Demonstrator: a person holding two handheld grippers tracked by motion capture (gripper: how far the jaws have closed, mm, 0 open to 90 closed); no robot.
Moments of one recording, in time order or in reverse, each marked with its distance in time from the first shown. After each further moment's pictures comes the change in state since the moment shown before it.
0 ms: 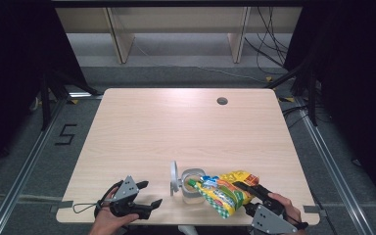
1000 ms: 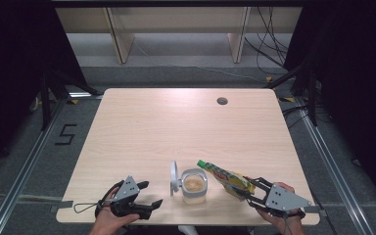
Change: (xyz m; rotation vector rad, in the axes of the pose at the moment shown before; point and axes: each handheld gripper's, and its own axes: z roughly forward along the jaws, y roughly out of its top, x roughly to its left) left arm -0.002 -0.001 0.004 -0.020 -0.008 -0.026; right arm -0.018 -0.035 0.010 -0.215 0.067 0.498
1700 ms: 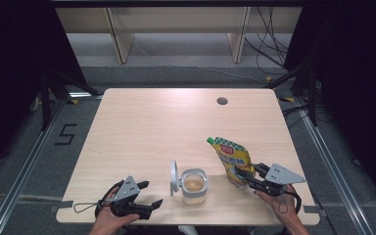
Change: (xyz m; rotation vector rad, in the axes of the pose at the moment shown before) left arm 0.000 0.001 -0.002 0.013 0.003 0.010; right arm -0.043 -0.036 0.021 0.036 -0.076 0.164
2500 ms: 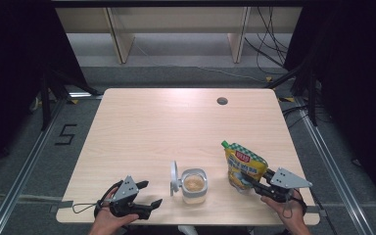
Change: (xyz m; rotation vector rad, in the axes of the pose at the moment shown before) left arm 0.001 0.001 -0.003 -0.011 0.002 0.016; right arm 0.006 0.000 -0.023 0.090 -0.058 0.060
